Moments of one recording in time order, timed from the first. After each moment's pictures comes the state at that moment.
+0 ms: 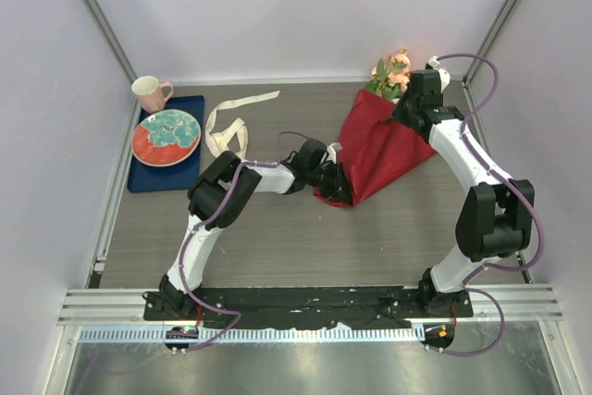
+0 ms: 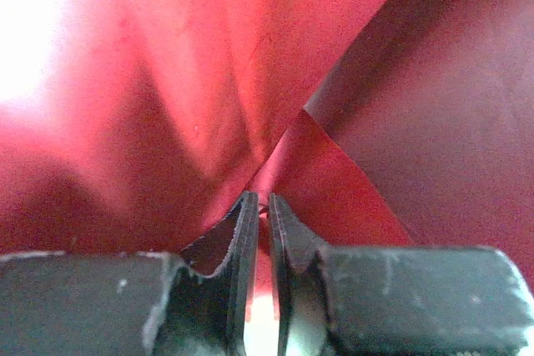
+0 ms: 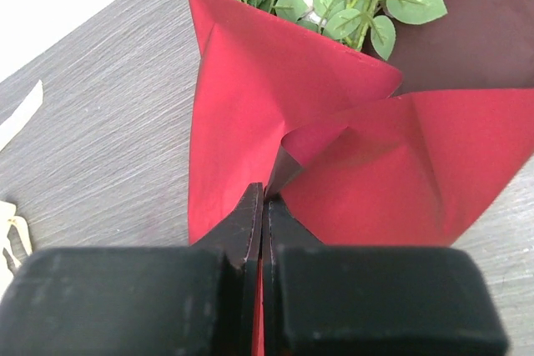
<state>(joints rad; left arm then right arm) -0.75 2.25 1.34 0.25 0.65 -0.96 0.12 1.60 1.34 -0.37 0.17 0.57</state>
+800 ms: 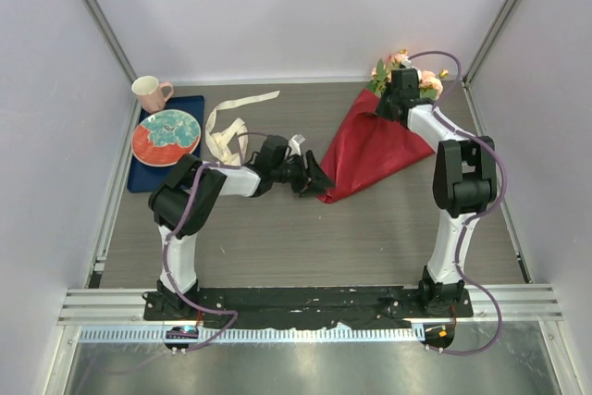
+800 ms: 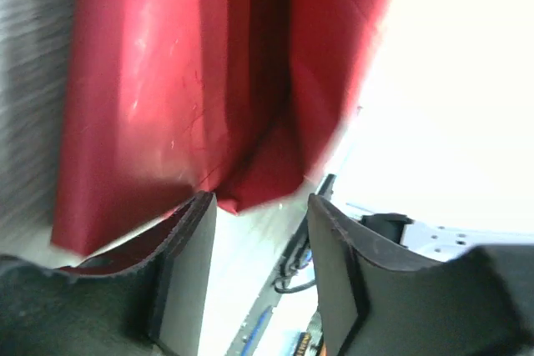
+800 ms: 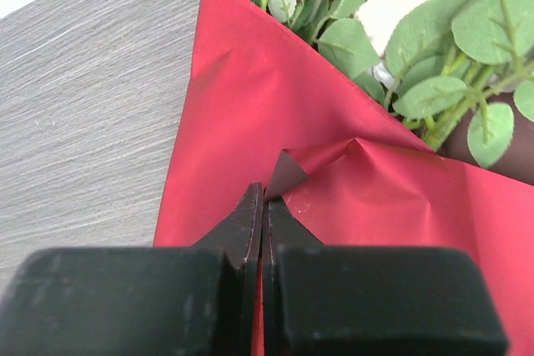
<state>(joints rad) -0.61 2.01 1.05 0.37 0.65 -1.05 0.12 2.00 1.53 -0.21 0.07 0.46</state>
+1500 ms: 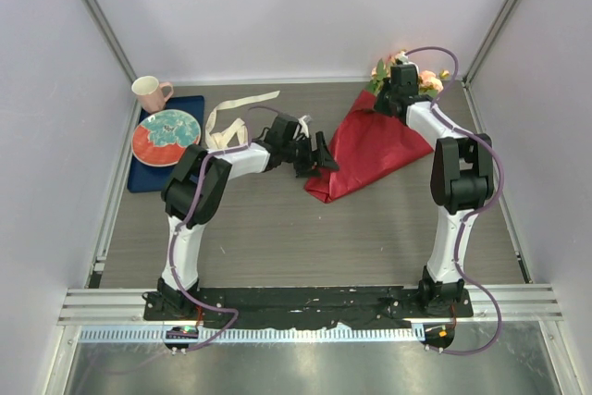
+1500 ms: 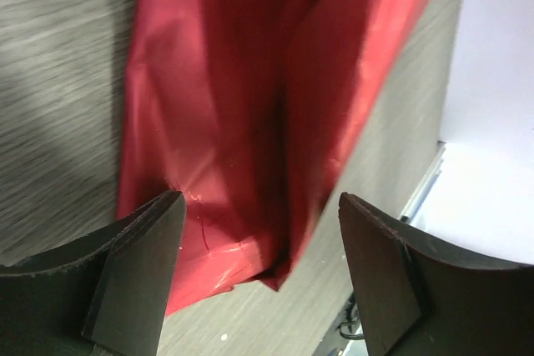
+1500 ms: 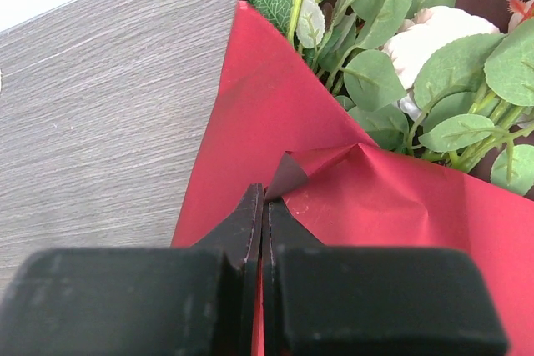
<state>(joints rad) -0.58 2.11 1.36 0.06 0.56 -0.79 0.12 2.05 1.60 -0.19 0.03 0.43</state>
